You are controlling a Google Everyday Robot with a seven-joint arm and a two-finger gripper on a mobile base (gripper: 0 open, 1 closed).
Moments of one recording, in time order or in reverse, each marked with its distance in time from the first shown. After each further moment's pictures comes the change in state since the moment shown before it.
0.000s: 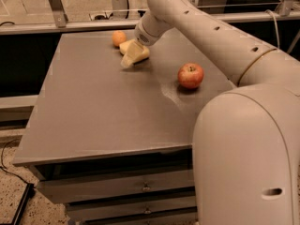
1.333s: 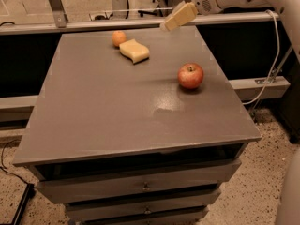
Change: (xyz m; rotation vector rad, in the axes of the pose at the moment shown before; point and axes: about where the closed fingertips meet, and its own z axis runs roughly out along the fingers) arm 0.013 -0.069 -0.194 0.082 -0.443 -0.018
